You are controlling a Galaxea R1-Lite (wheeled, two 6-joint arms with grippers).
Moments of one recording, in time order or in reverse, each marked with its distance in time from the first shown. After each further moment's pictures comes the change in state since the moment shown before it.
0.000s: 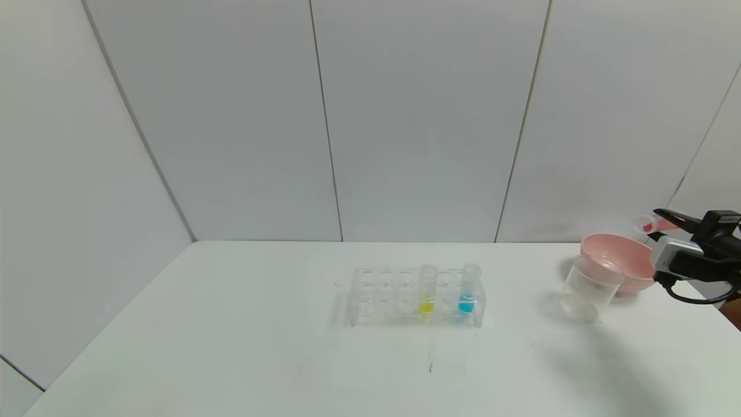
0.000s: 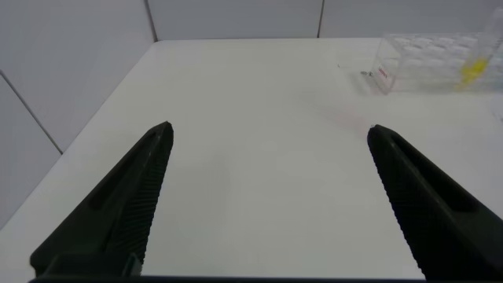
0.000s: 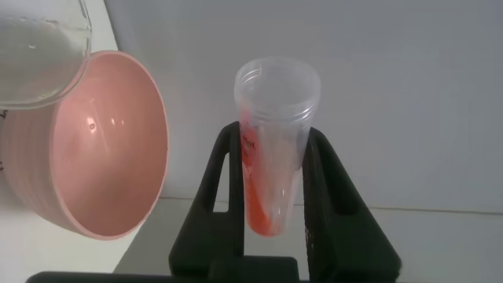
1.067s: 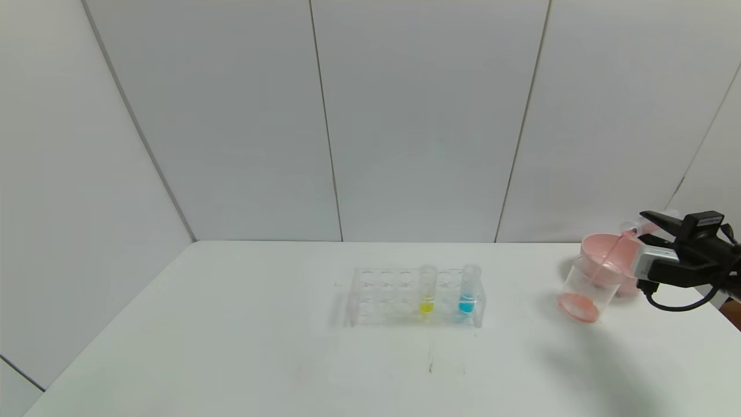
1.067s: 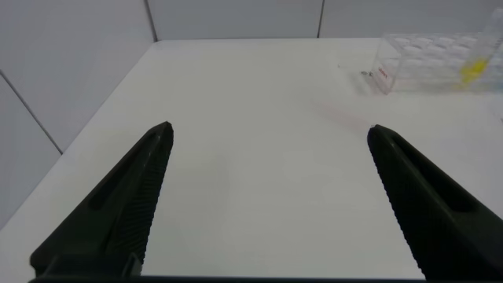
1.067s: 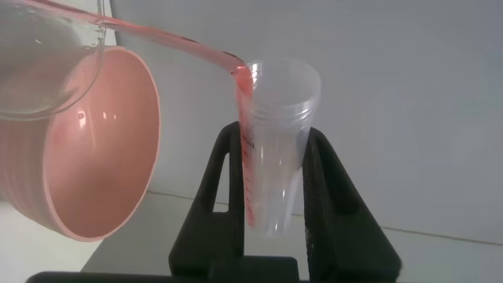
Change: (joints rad) left arm 0.000 0.000 0.000 0.000 0.000 -0.001; right arm 0.060 0.008 0.005 0.000 -0.080 -0.149
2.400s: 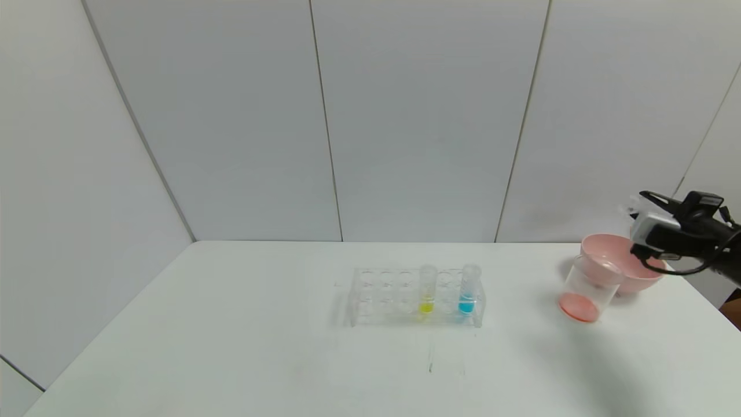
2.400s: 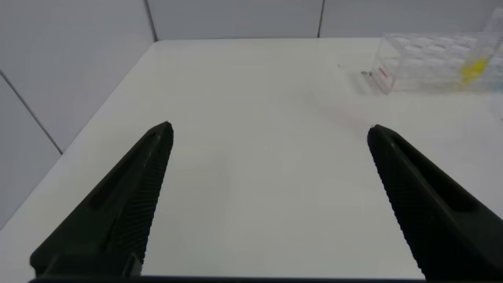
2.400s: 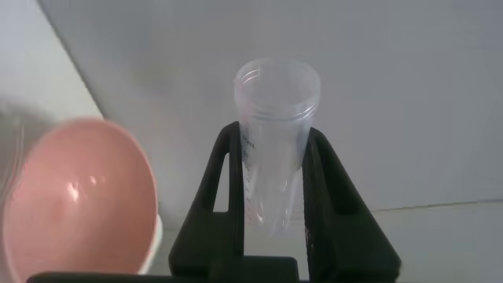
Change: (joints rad) left arm 0.000 0.000 0.000 0.000 0.000 0.000; right arm 0.039 0.022 -0.133 0.029 -0.047 0.346
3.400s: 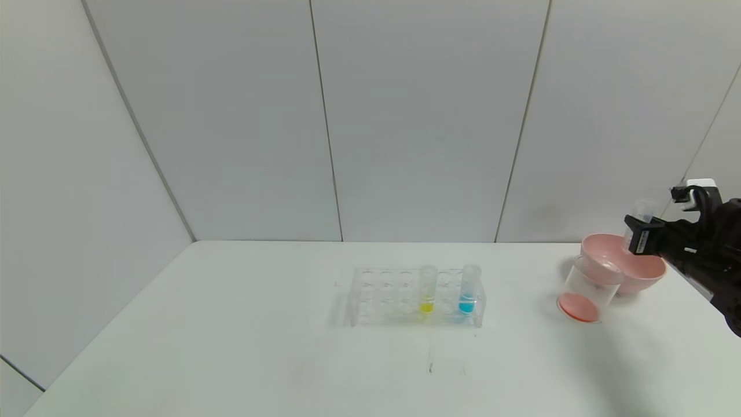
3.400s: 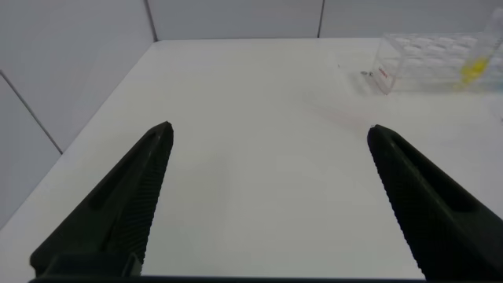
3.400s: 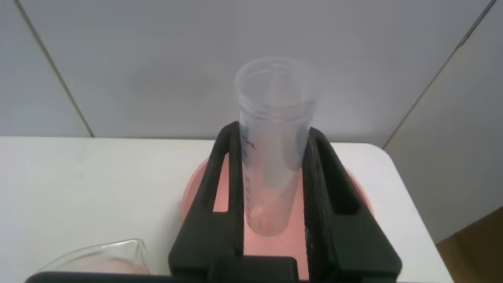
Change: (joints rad) left arm 0.000 0.000 0.000 0.000 0.000 0.000; right arm 0.019 0.129 -0.032 0.021 -0.260 1.239
